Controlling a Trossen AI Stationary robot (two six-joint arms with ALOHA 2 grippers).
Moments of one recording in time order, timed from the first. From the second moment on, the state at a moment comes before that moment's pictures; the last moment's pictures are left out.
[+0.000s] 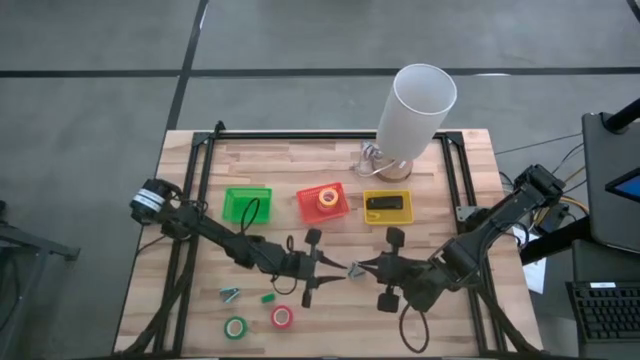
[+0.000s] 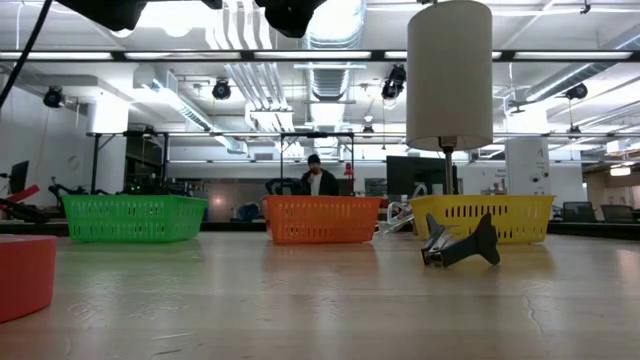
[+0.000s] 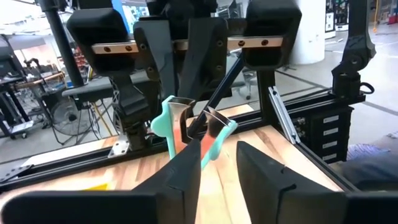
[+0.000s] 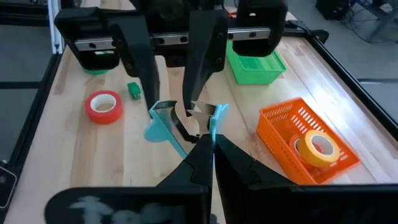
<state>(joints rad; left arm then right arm) -0.41 1.73 0.91 0.87 -0.27 0.18 0.67 1.48 1.18 -0.44 0.76 0.46</state>
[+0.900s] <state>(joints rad) -0.40 1.73 0.91 0.85 -0.26 0.17 0.66 1.48 1.16 -0.43 0.76 0.46</state>
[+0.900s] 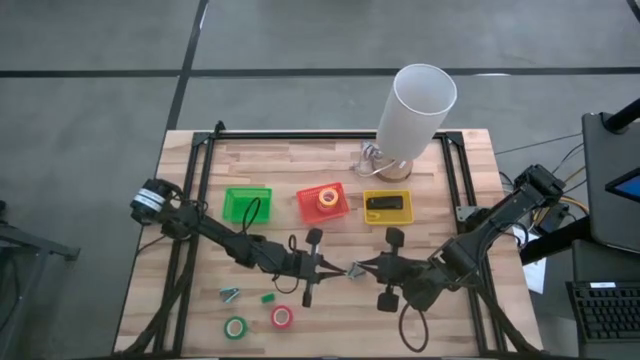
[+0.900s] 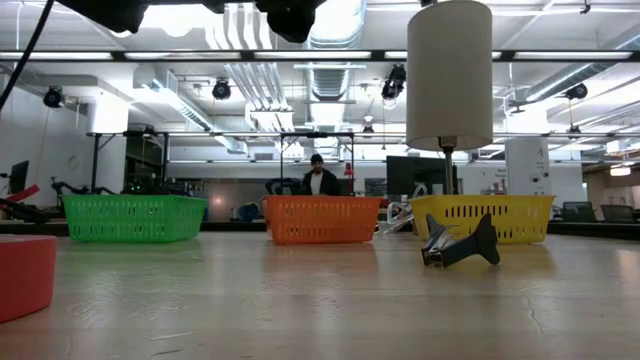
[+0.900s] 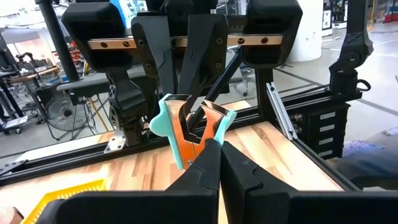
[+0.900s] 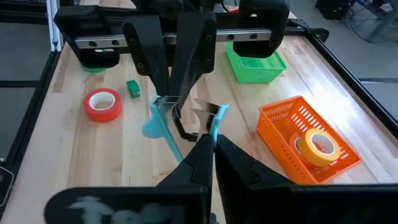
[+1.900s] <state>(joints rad) -0.46 1.55 0.85 0.18 -0.91 -0.29 0.74 1.49 1.14 -0.43 0.75 0.56</state>
